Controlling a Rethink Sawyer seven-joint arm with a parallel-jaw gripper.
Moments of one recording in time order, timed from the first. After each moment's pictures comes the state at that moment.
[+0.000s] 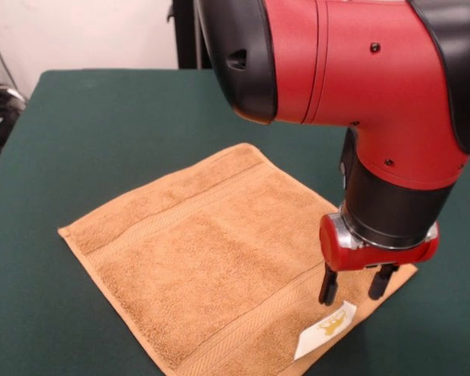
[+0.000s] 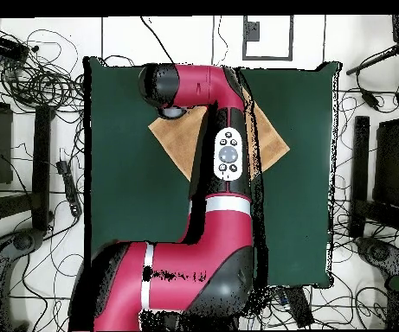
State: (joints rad) arm -0.02 -0.04 -0.01 0.56 -0.06 1.03 1.57
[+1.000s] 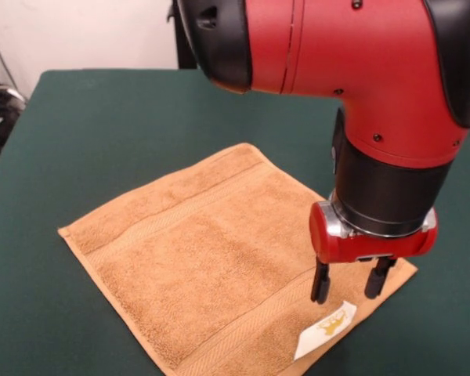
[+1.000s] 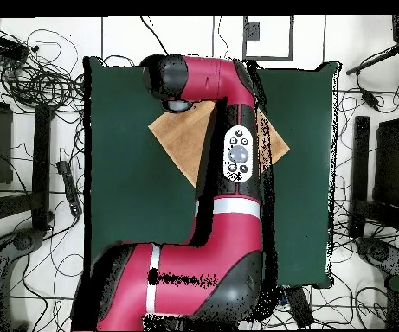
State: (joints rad) arm -0.04 -0.07 -0.01 0.56 -0.04 1.03 1.57
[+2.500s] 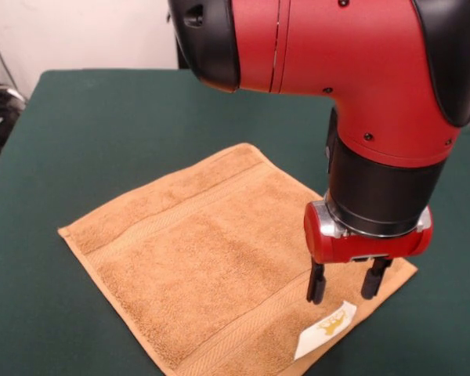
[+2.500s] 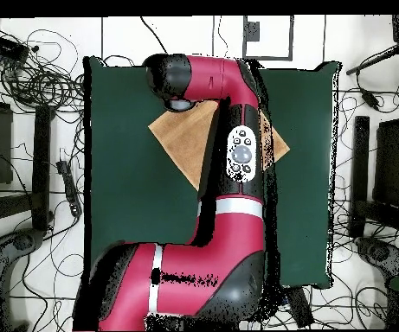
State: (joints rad) arm -0.05 -0.07 -0.01 0.56 -0.04 1.03 1.57
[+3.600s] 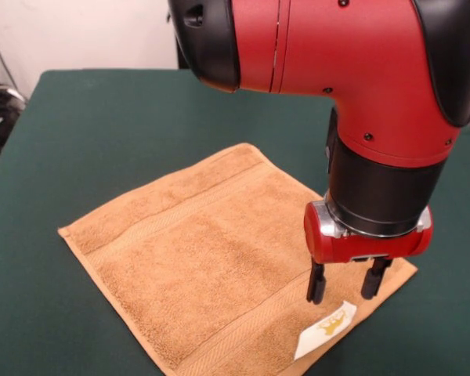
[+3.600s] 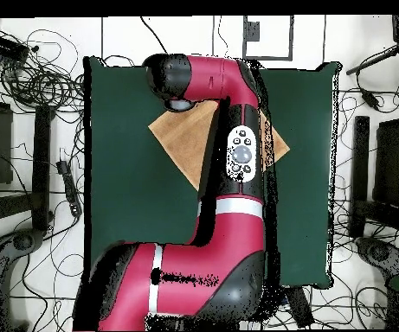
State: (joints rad) arm -0.05 -0.07 -0.01 0.56 -0.04 1.03 1.57
